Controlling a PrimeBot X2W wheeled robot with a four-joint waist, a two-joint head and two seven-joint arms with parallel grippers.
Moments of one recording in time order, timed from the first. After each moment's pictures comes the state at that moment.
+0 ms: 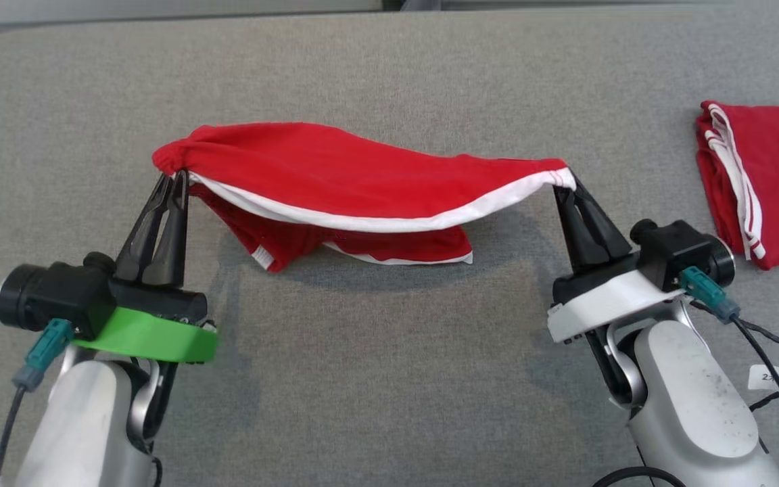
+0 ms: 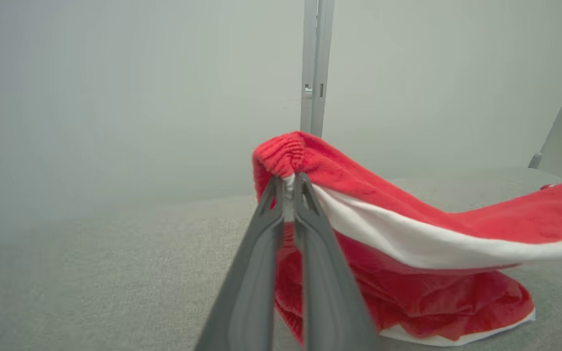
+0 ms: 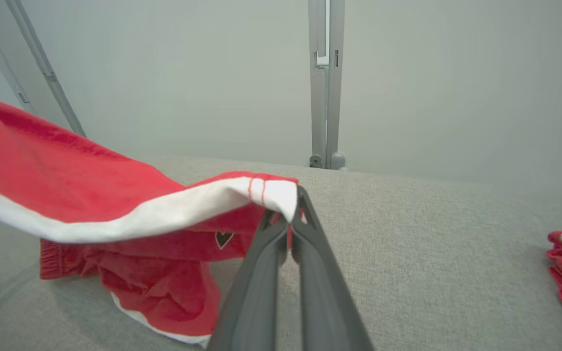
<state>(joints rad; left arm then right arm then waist) -0.32 0.21 -0.18 0.15 -0.29 -0.13 -0.26 -0.38 -0.06 0.17 0.28 0.13 0.13 -0.26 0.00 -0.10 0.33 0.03</state>
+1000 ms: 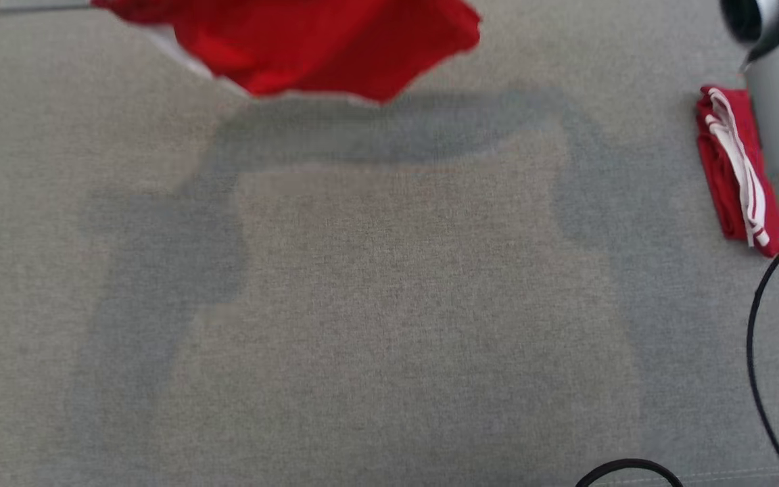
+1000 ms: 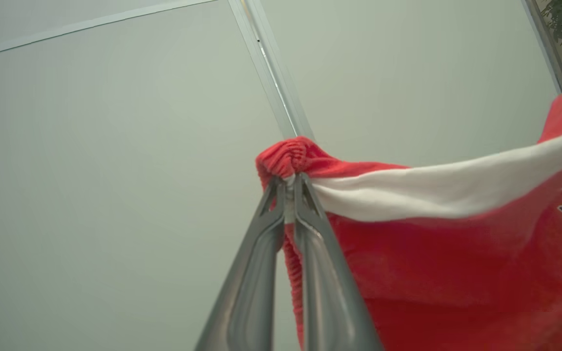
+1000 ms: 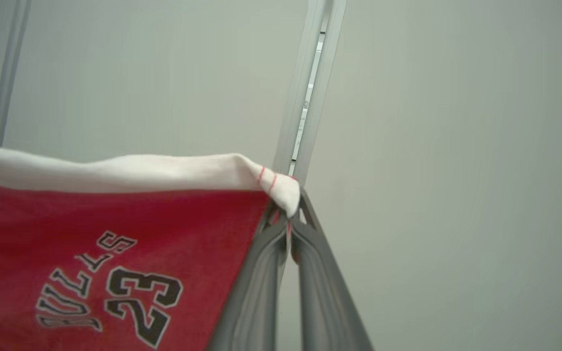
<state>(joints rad) -1.23 0.47 -0.49 0.38 -0.43 -0.13 -0.26 -1.20 -0.22 0.22 0.48 0.17 0.13 -0.25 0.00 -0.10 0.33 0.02</state>
